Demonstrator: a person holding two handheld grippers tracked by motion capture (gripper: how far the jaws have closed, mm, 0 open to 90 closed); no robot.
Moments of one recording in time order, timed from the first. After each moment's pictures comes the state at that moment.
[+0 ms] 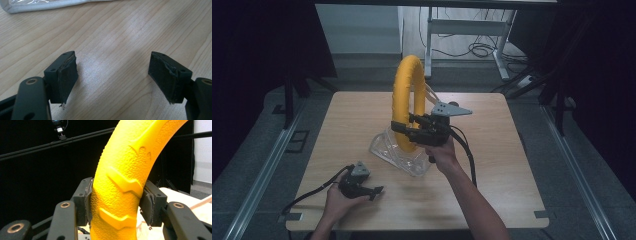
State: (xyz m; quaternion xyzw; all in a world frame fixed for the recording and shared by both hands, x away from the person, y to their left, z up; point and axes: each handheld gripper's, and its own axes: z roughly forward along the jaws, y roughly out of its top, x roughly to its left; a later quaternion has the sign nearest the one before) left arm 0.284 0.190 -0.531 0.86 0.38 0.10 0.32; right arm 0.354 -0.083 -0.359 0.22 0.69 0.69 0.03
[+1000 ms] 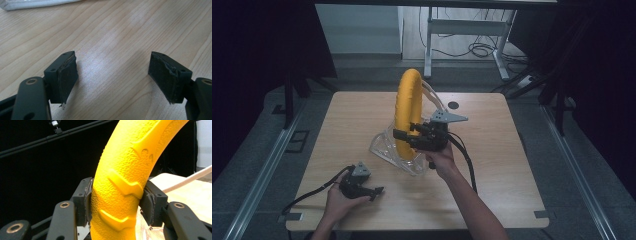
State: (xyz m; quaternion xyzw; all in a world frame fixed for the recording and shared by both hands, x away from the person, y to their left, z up) left arm 0.284 0.189 -0.532 0.86 0.38 0.10 0.32; right arm 0.362 -0.084 -0.396 0.25 0.70 0.67 0.00
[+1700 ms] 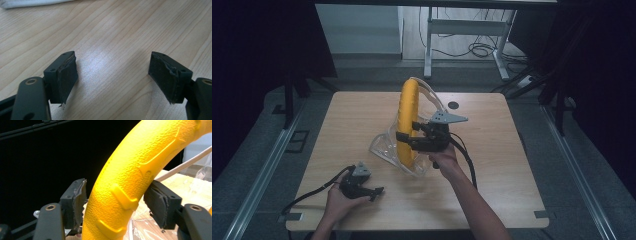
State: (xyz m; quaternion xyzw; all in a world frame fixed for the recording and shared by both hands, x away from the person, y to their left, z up) left arm 0.284 0.189 -0.533 0.86 0.38 0.10 0.32; right arm 0.364 -0.089 -0.400 0.25 0.72 0.64 0.03
